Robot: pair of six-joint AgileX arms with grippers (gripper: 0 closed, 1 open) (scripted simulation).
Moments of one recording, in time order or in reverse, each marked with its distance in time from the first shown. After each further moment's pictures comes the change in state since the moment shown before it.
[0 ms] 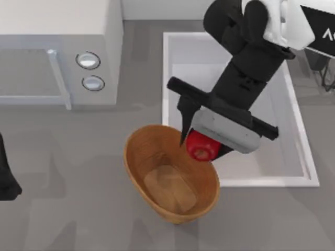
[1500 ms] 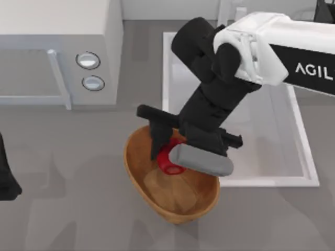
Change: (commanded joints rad) left arm 0.000 0.000 0.000 0.000 0.000 0.000; right arm 0.110 0.005 -0.135 0.305 0.041 -0.106
